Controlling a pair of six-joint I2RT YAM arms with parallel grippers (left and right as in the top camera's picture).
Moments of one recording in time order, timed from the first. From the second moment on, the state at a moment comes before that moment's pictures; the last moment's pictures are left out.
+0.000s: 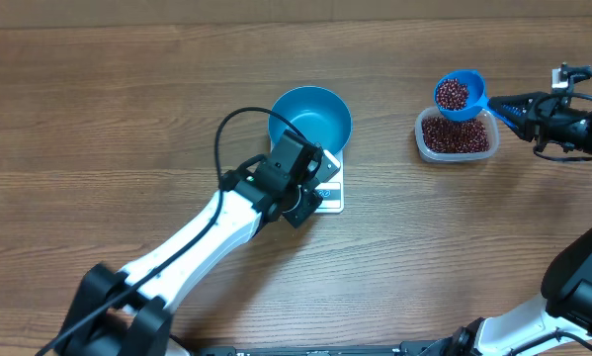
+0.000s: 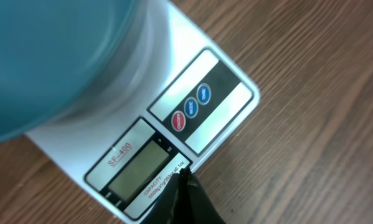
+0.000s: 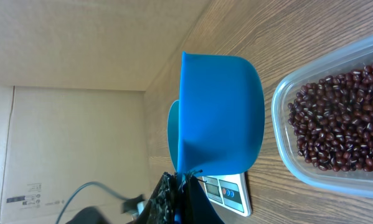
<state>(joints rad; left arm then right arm) -0.62 1.63 1.06 -0.54 0.07 0.19 -0.52 1.83 1.51 -0.99 -1.17 0.10</state>
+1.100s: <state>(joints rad) -0.62 1.73 1.05 -0.42 0.12 0.16 -0.52 1.83 1.51 -0.99 -1.16 0.10</state>
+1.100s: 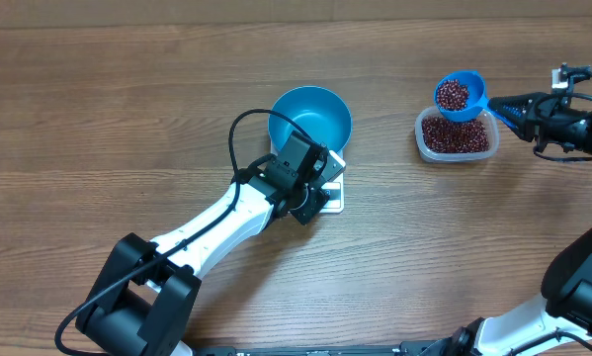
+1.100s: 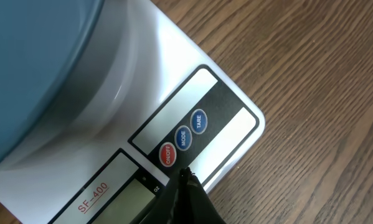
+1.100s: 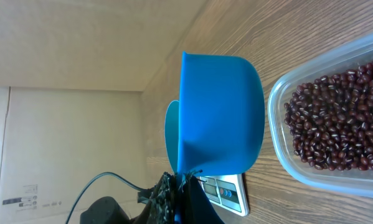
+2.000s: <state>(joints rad) -0.62 1.77 1.05 -0.38 0.14 0.16 -0.52 1.83 1.51 -1.00 -1.16 0.10</state>
